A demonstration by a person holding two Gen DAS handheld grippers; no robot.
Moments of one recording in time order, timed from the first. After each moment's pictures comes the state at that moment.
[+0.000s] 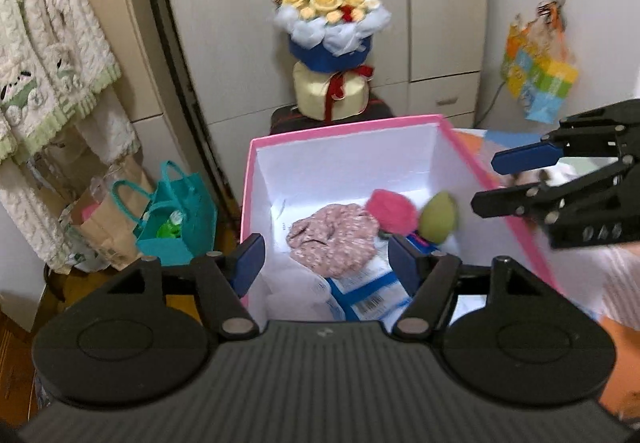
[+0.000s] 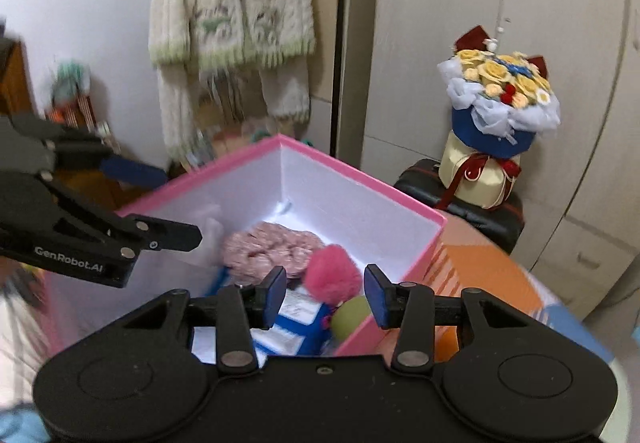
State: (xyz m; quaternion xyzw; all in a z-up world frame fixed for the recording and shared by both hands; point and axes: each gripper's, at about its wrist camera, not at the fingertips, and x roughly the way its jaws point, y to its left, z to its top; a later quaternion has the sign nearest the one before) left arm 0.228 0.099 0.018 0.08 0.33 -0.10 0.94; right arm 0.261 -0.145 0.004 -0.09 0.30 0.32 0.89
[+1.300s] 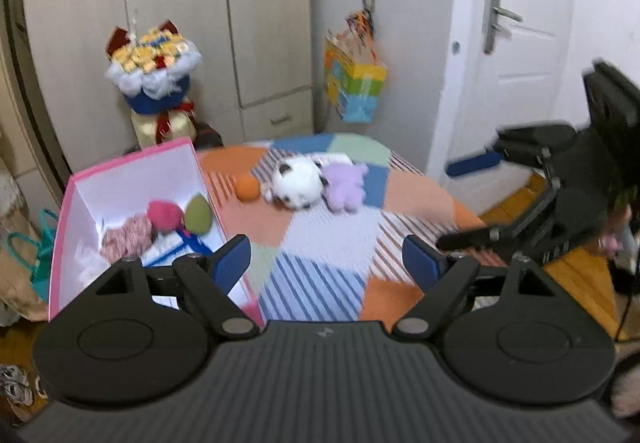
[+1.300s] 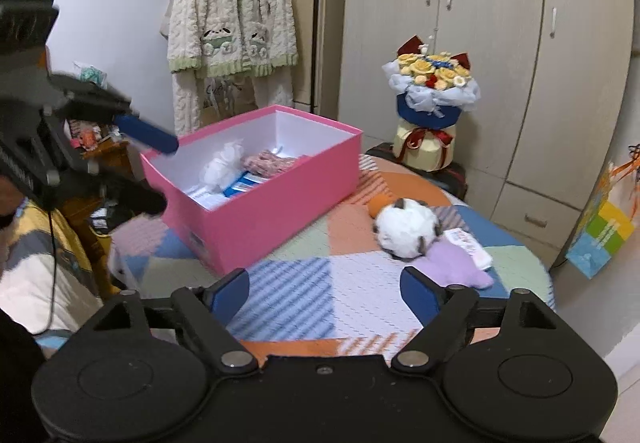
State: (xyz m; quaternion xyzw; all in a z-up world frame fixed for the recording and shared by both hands) left arm 0.080 -0.026 0.045 0.10 0.28 -0.29 0.91; right arm 0.090 -0.312 -0.001 -0.12 0.27 0.28 0.91
